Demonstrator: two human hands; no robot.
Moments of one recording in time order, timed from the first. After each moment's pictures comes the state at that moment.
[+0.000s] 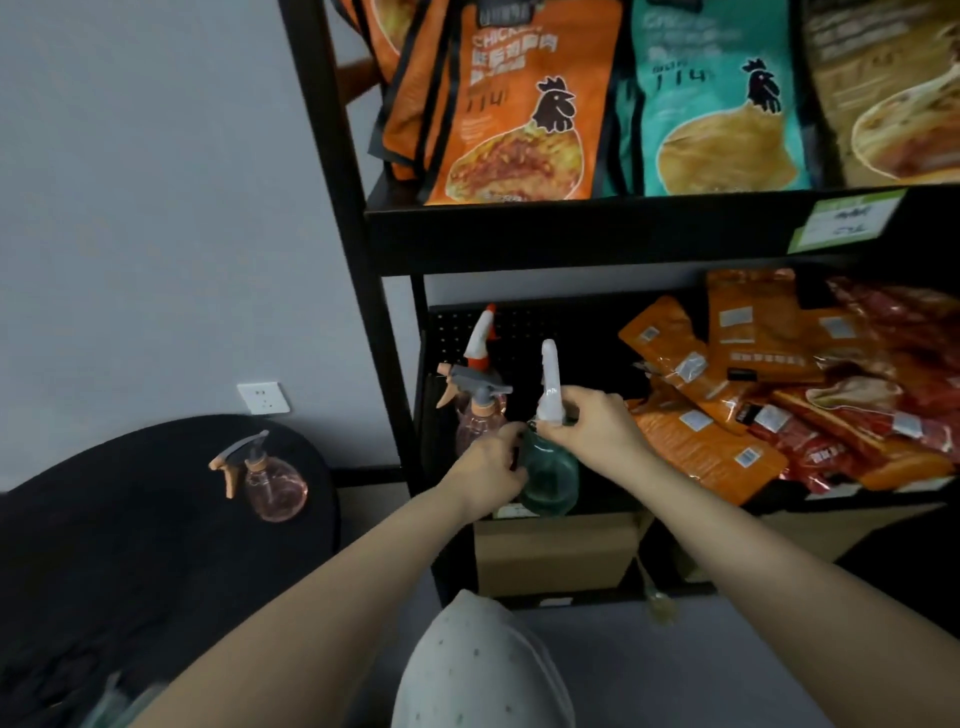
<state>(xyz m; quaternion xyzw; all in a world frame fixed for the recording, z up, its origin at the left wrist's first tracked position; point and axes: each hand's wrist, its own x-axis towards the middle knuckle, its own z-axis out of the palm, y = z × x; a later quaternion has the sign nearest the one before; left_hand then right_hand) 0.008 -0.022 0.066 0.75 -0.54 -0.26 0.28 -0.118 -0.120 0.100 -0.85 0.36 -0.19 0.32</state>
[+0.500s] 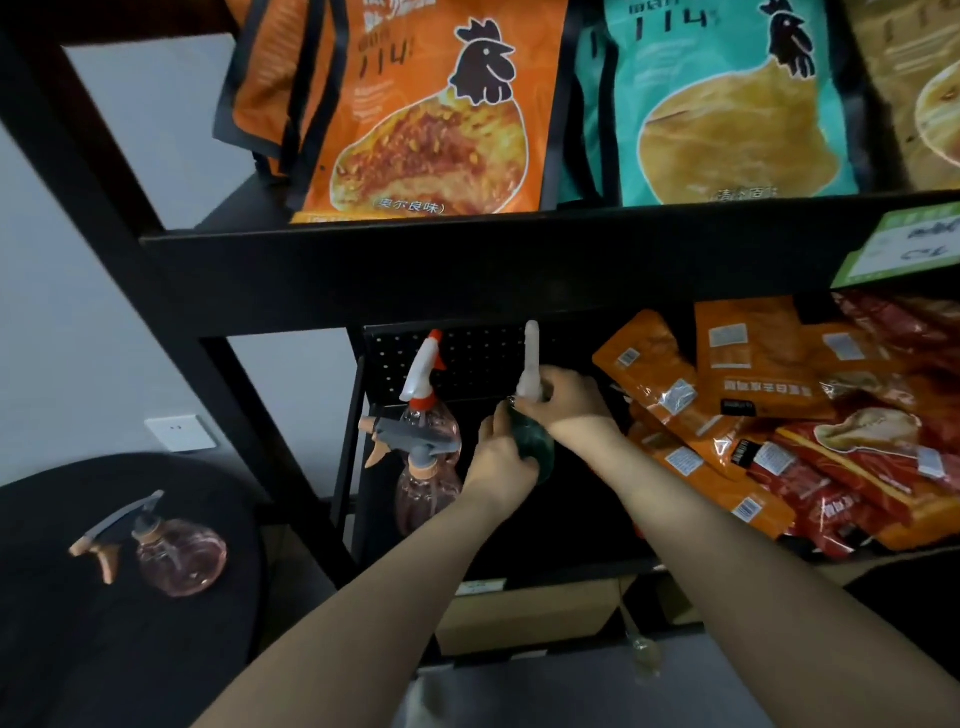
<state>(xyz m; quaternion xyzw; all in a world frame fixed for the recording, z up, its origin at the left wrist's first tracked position) 0.003 -0.158 0.035 0.78 -0.44 -0.27 0.34 -0.060 -0.253 0.072 -0.82 0.45 -0.14 0.33</state>
